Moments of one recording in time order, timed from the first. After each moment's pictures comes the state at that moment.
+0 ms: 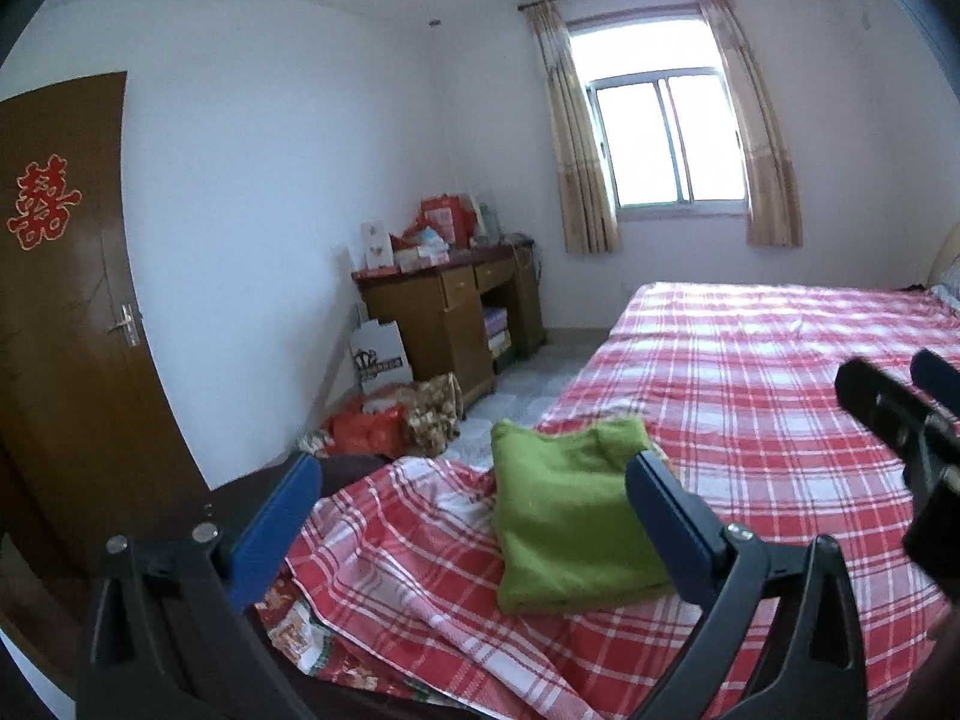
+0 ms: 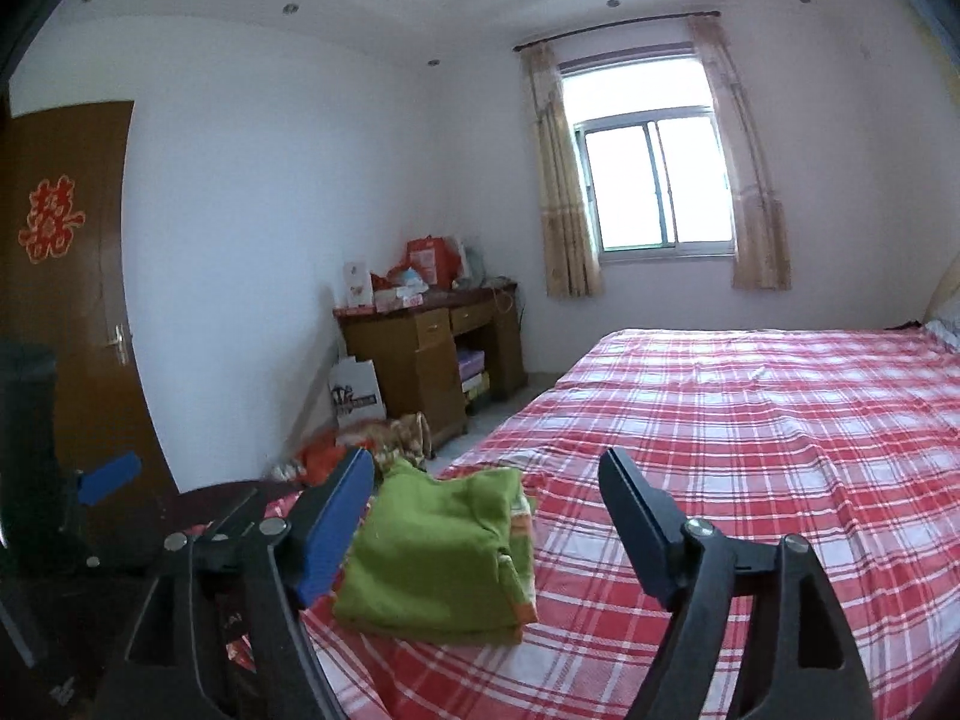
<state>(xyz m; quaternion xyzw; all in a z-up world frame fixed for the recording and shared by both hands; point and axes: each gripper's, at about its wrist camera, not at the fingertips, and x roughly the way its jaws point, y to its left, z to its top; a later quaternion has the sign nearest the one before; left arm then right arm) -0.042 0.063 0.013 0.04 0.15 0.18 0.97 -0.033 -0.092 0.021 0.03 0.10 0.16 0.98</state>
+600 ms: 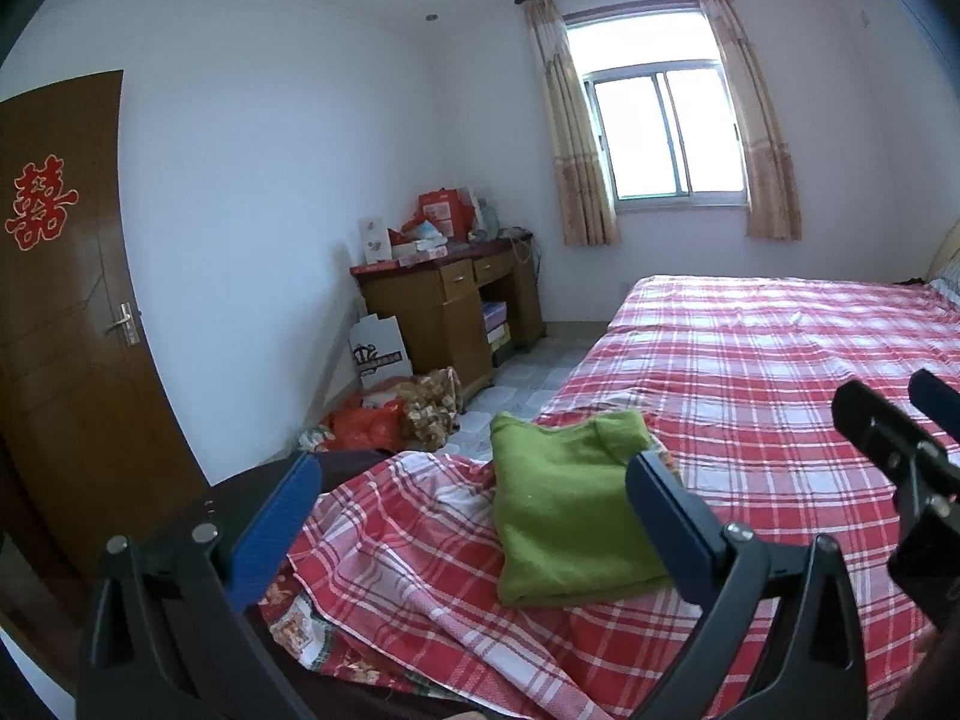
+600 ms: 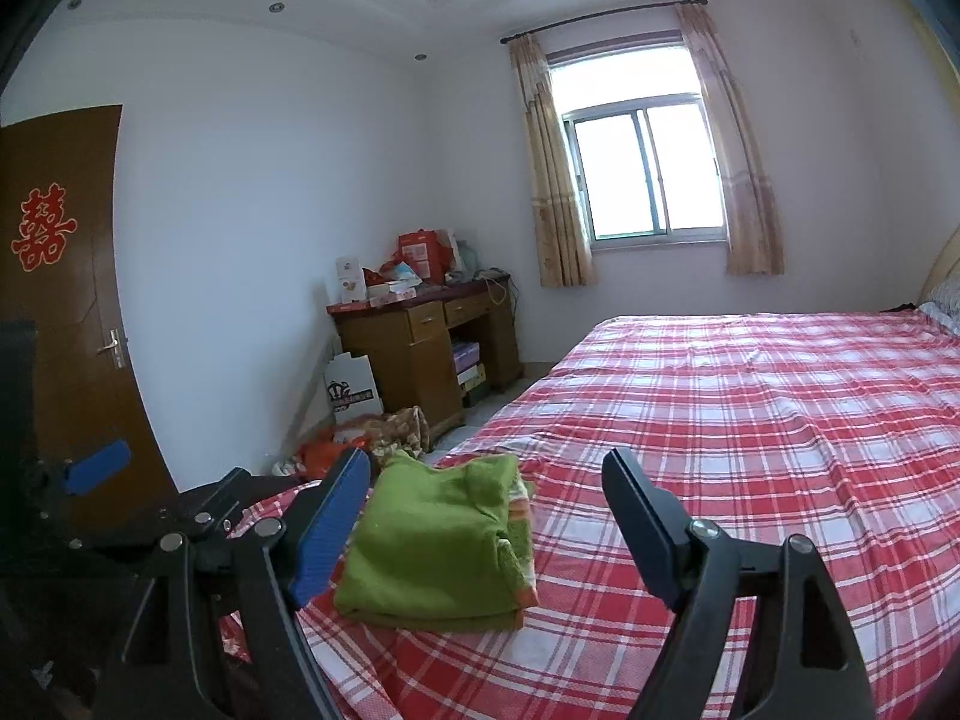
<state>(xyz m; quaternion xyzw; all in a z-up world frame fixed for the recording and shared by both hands) -0.038 0.061 0.009 0.04 0.16 0.18 0.97 -0.031 -0.093 0.011 0.05 0.12 0.15 0.98</state>
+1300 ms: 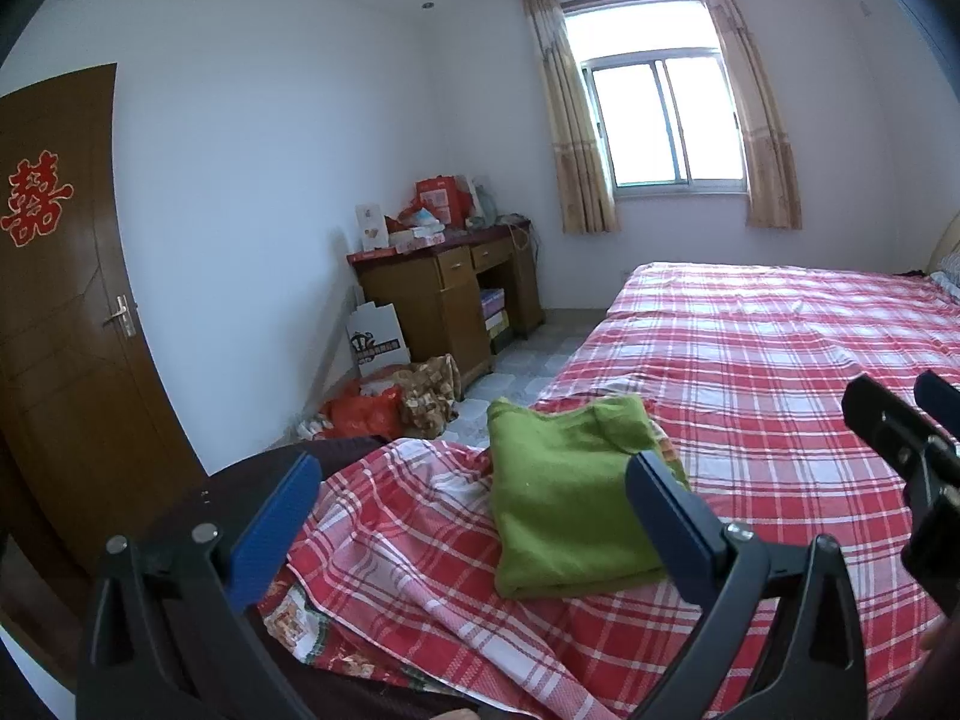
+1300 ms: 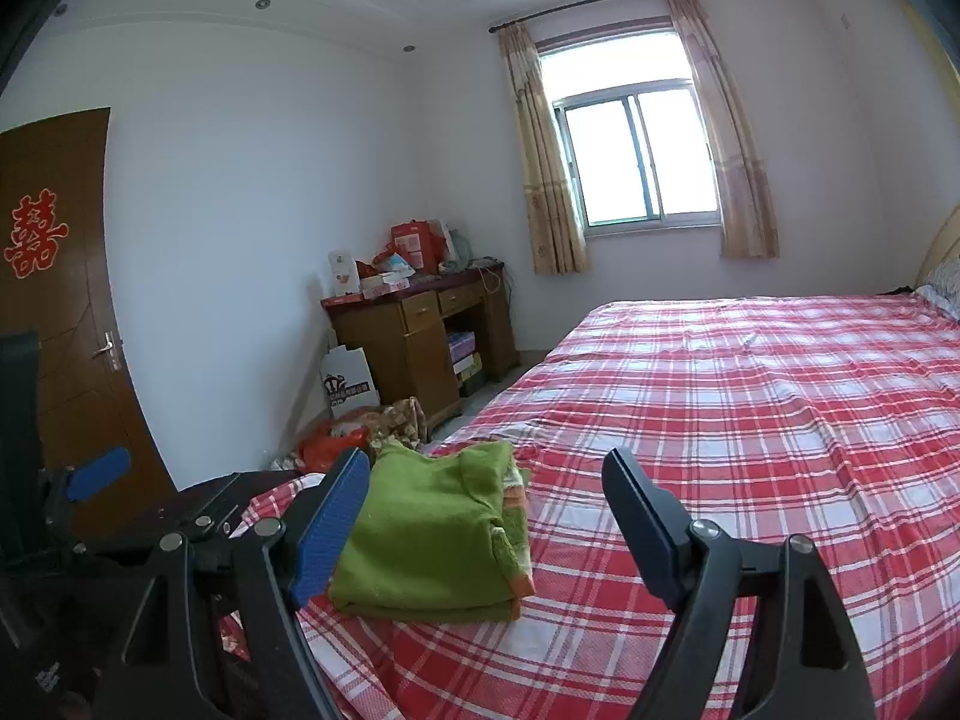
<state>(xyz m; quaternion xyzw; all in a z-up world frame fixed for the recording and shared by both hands) -0.032 0.063 0.003 0.04 0.18 0.18 0.97 -0.026 -0.098 0.007 0.06 0.14 0.15 0.98</state>
